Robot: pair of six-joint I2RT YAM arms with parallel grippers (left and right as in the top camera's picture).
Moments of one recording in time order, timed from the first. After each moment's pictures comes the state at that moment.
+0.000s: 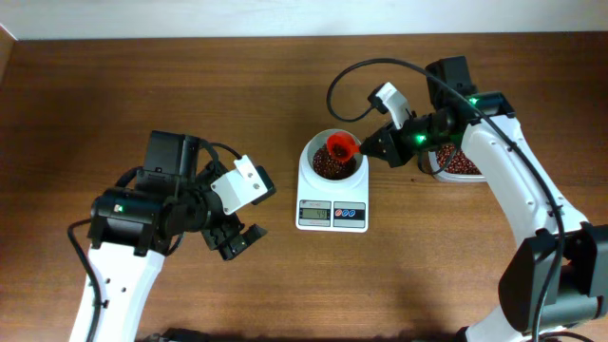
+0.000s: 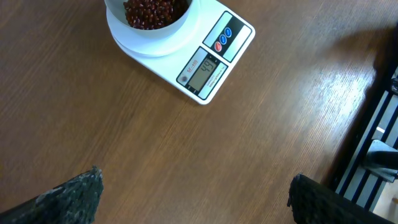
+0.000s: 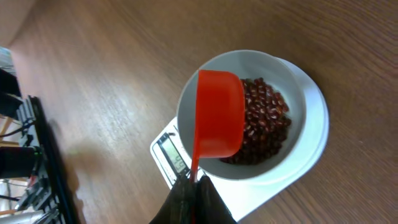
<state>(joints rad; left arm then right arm) -0.17 1.17 1.23 -1.22 0.42 0.78 0.17 1.78 1.47 -0.92 -0.74 -0.40</state>
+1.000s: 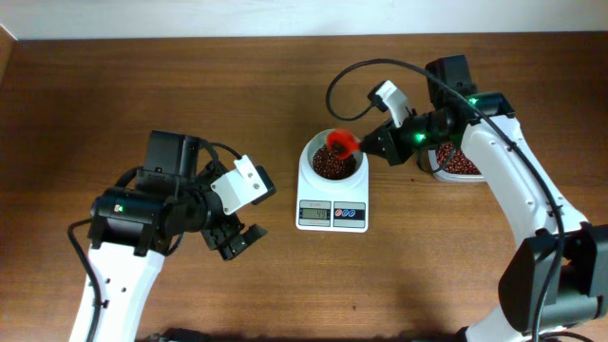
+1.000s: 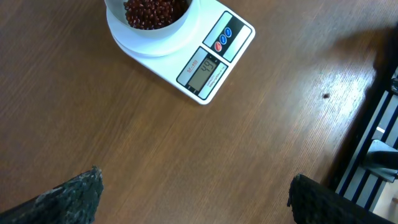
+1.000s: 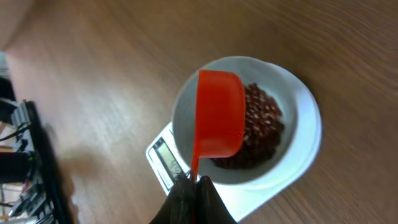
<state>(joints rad) -0.17 1.17 1.23 -1.22 0.42 0.78 0.17 1.78 1.47 -0.89 -0.73 -0.39</state>
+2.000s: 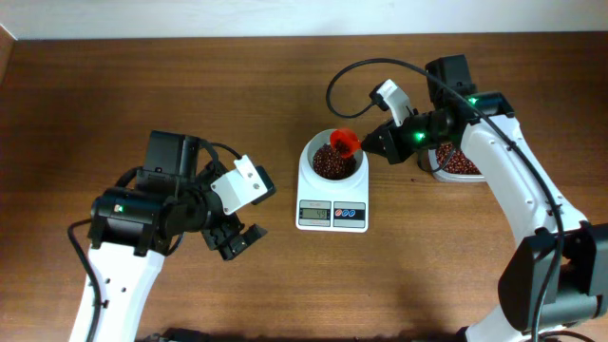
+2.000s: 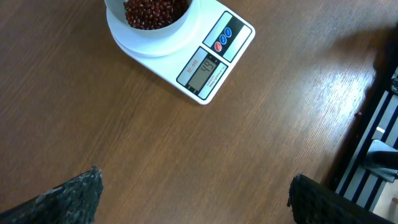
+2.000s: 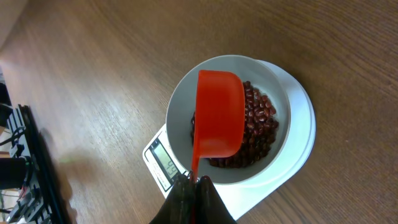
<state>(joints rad) -0.17 1.17 1.23 -1.22 0.42 0.78 0.17 1.78 1.47 -0.88 -0.72 -0.36</state>
